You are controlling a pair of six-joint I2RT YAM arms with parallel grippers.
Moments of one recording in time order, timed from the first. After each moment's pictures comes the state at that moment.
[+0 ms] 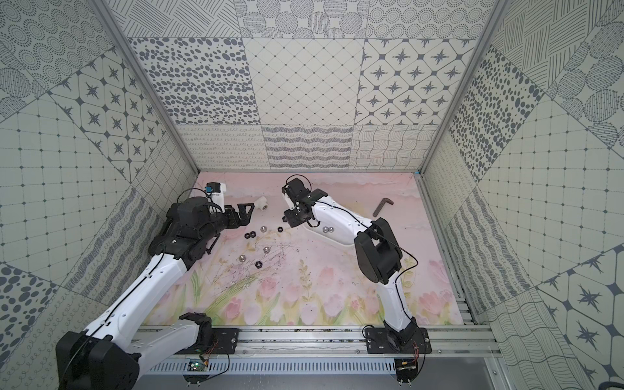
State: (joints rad) left arm -0.15 1.08 0.86 -0.20 0.17 -0.28; right arm 0.69 2.05 1.78 -0.73 0.01 0.13
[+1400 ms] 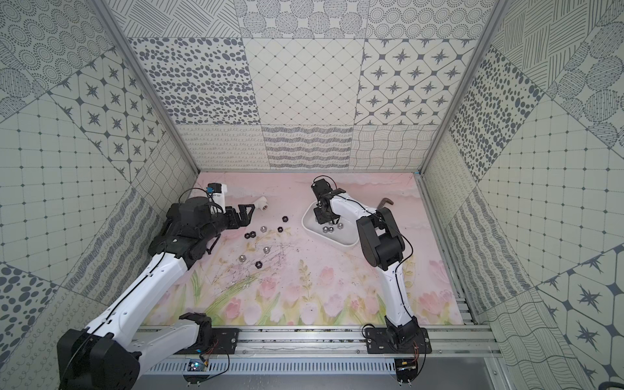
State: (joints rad) left arm -0.15 1.09 0.86 -0.21 0.16 -0.28; right arm 0.51 2.18 1.70 -0.69 0.17 0.10
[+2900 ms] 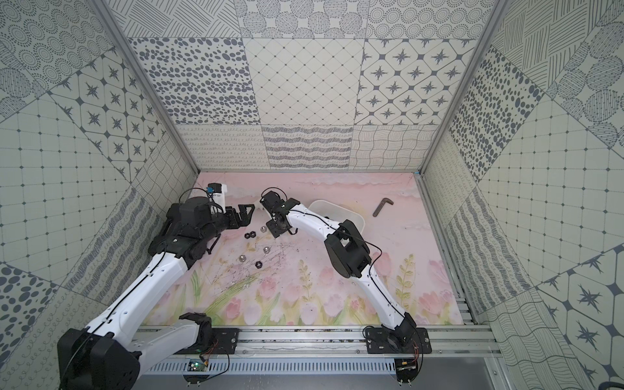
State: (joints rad) left arm -0.15 1.09 0.86 -0.21 0.16 -0.28; right arm 0.84 2.44 2.14 -0.83 0.09 0.12
